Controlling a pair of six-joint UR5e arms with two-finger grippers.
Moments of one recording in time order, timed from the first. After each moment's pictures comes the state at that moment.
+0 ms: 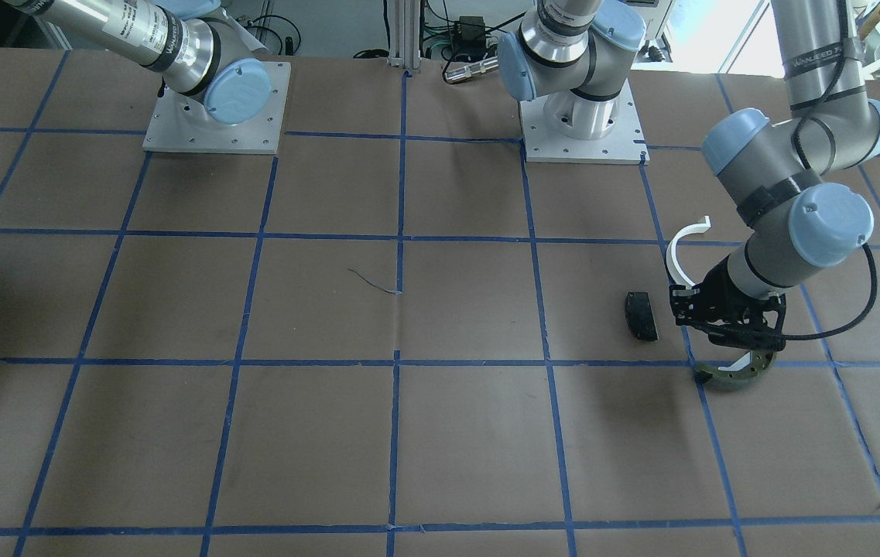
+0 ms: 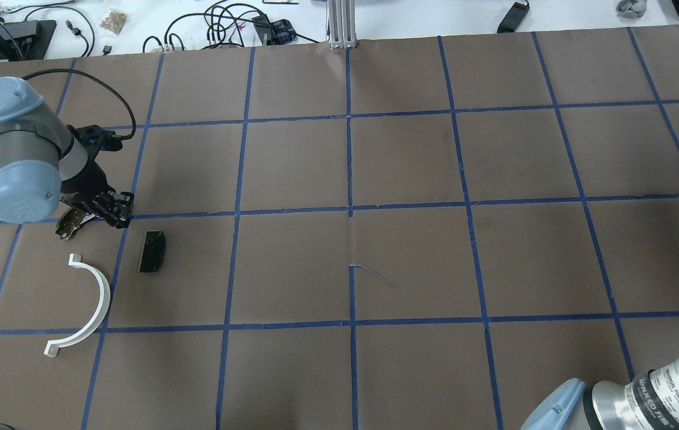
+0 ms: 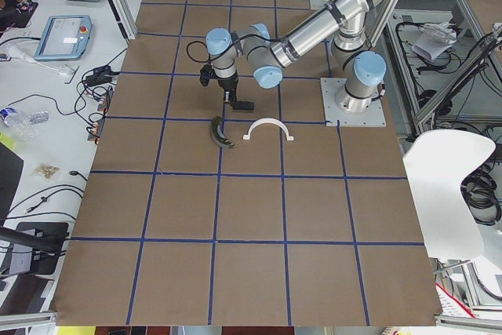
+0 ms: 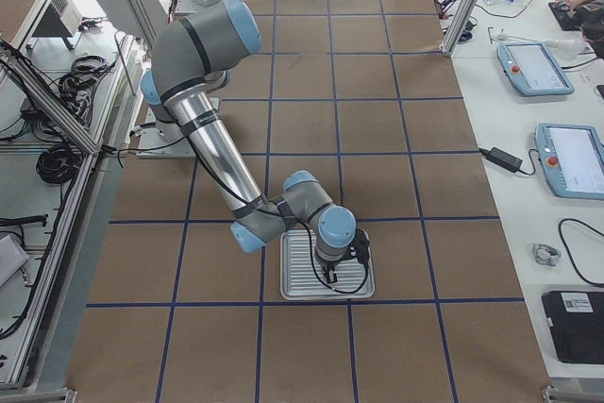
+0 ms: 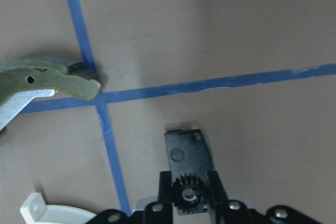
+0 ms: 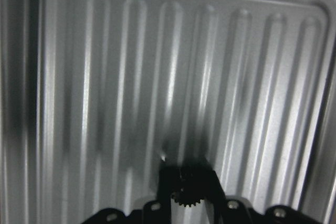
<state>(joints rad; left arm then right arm) -1.18 -1.85 -1.92 -1.03 1.63 0.53 0.60 -0.91 1.50 -2.17 -1.59 -1.11</state>
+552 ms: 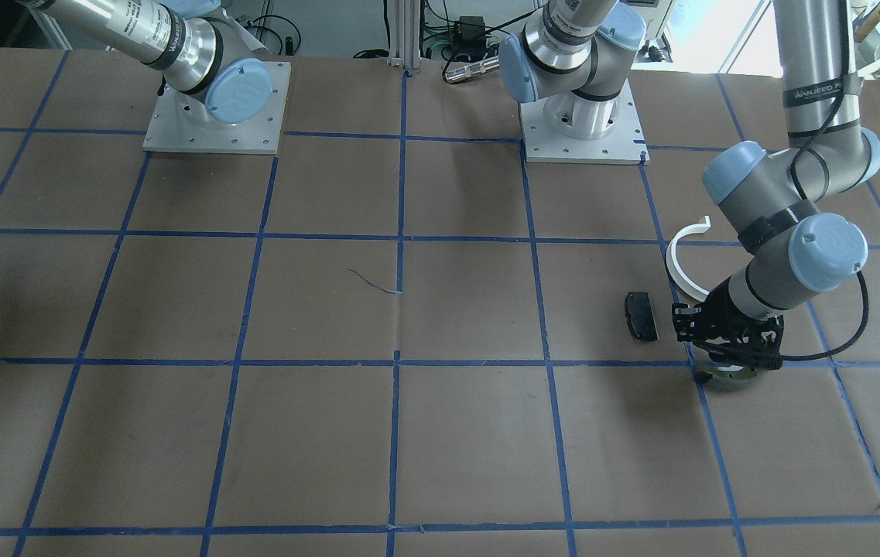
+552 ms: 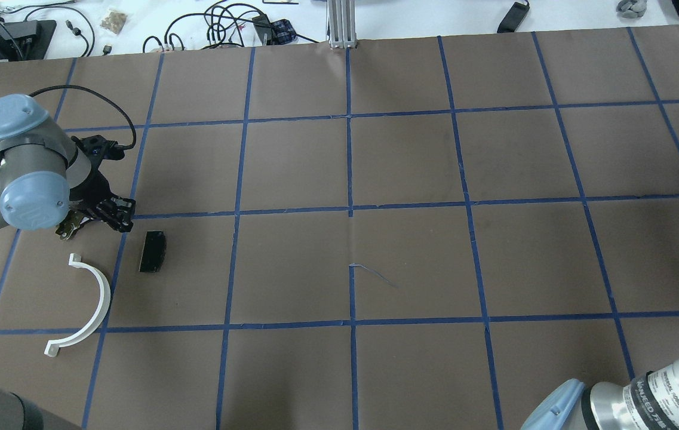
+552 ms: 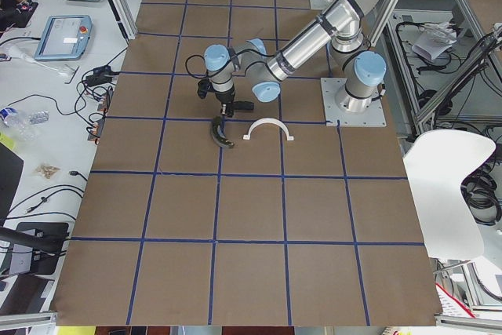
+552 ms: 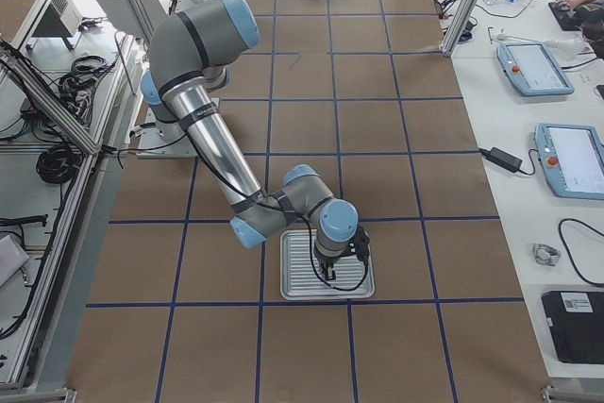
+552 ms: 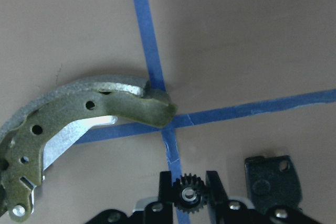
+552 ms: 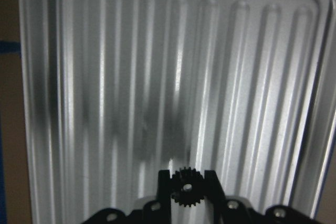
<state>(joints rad) -1.17 -1.92 -1.94 -0.95 1.62 0.56 0.62 -0.96 1.50 -2.10 -1.63 -1.05</state>
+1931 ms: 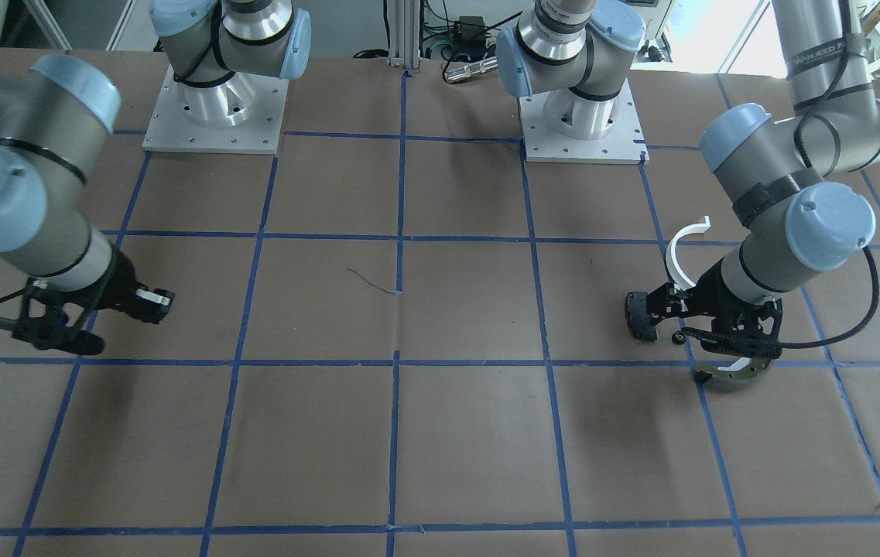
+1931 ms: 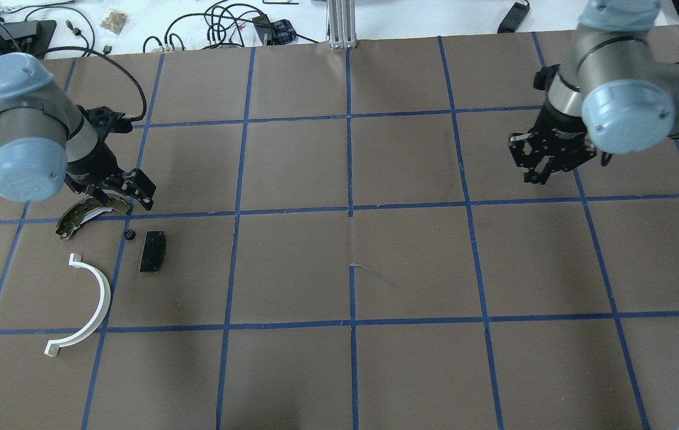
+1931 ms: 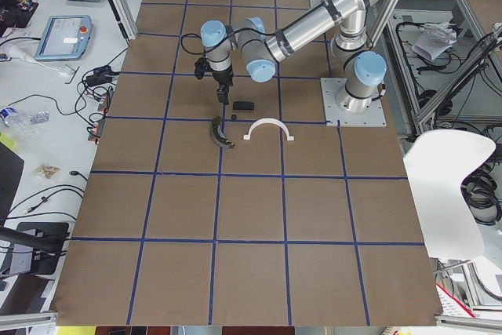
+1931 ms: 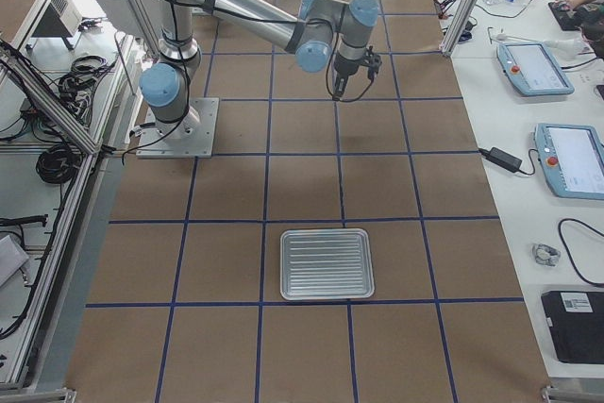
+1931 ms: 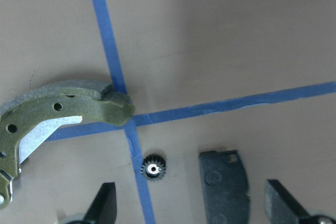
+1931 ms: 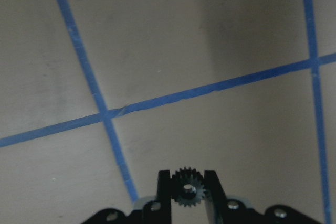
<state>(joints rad) -1.27 -1.82 -1.80 -1.21 1.60 0.43 1.50 -1.34 1.79 -1.93 -1.62 0.19</state>
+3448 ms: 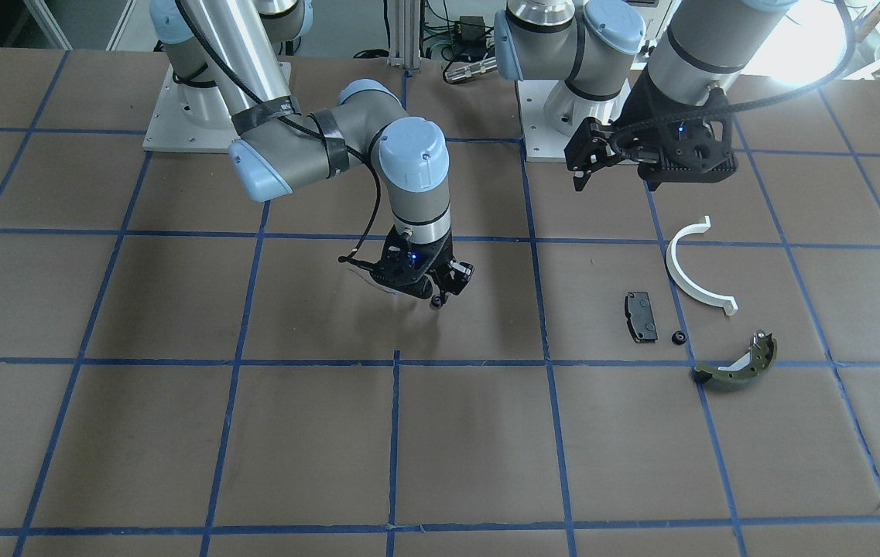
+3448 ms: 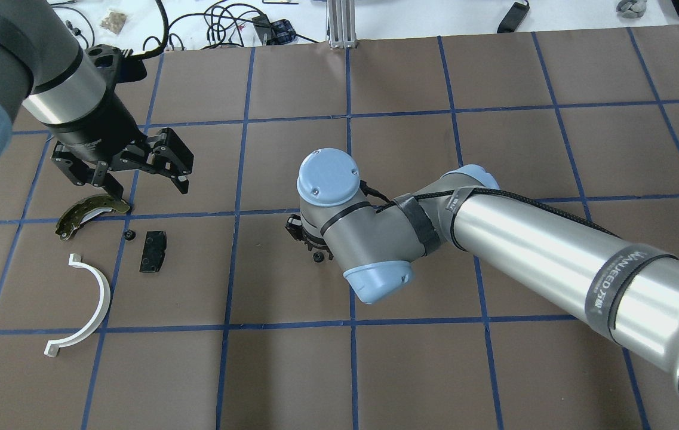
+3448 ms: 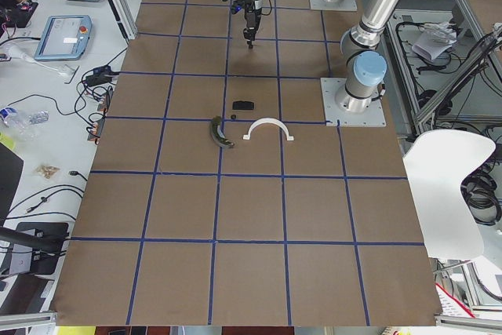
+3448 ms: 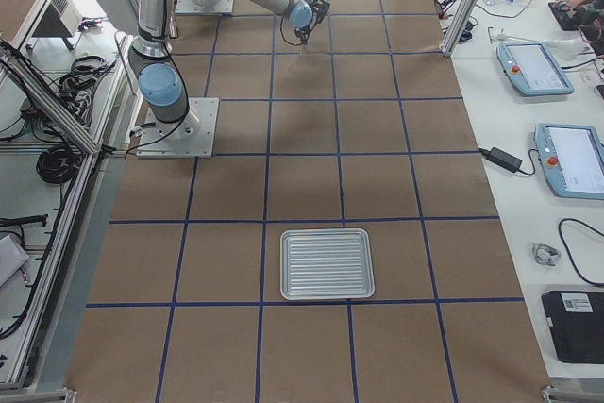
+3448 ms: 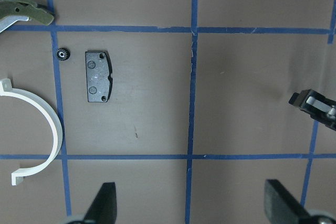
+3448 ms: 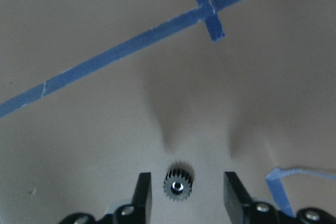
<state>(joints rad) -1.54 -1.50 -1.68 -1.60 1.55 -0.01 2.06 -1.15 1.87 -2.43 -1.50 0.89</state>
